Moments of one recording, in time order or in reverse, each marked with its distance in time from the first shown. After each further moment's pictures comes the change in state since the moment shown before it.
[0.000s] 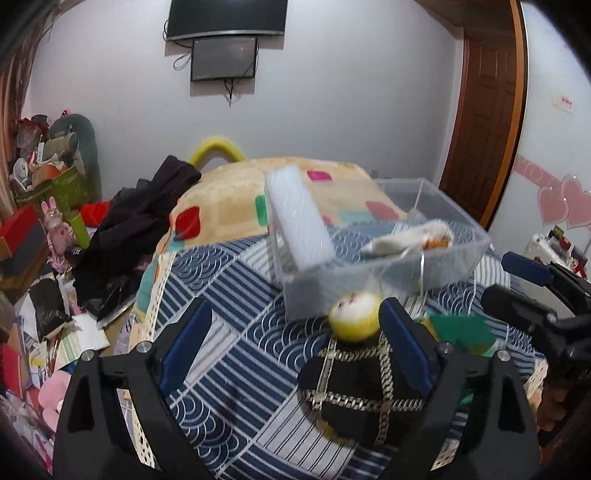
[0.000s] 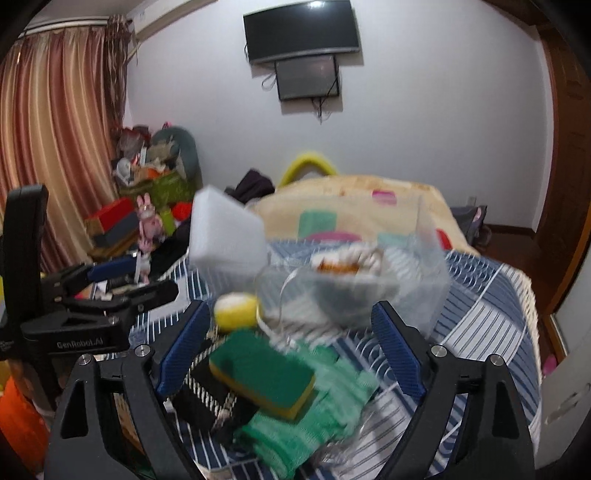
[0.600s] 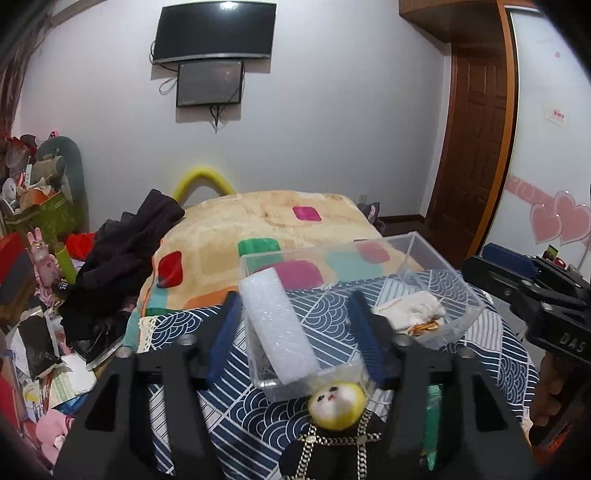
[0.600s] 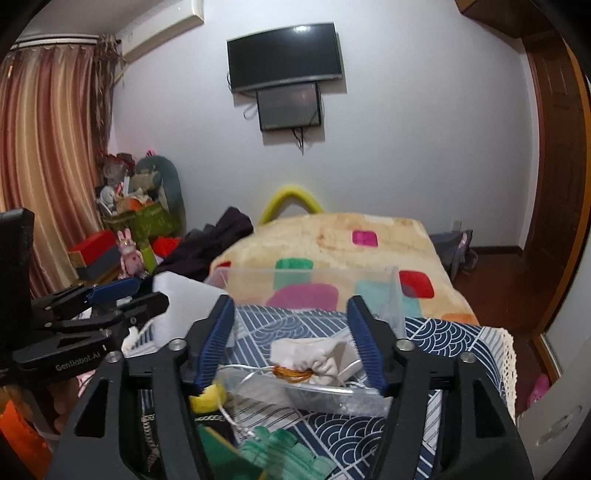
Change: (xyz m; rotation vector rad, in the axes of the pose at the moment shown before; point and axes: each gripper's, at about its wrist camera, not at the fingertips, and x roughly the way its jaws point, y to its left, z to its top) left arm 0.023 -0.013 0.060 0.025 -0.073 -0.041; right arm -0.017 -0.028 0.065 0.012 -0.134 -0.057
